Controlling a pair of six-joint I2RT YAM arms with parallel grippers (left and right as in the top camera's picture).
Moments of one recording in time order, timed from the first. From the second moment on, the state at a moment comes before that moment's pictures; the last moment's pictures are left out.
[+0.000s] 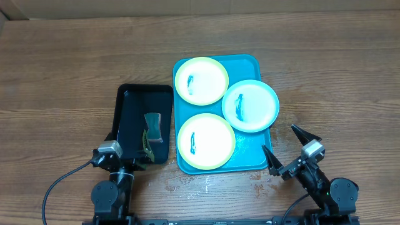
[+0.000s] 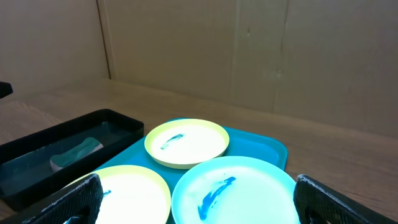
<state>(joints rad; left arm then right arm) 0.01 0.02 0.01 -0.08 0.02 -0.28 0.07 0.01 0.02 0.00 -0.51 0.01</state>
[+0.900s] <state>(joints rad) 0.01 0.03 0.11 -0.12 0.08 -0.29 0.07 0.03 0.10 -0.05 -0.50 0.07</state>
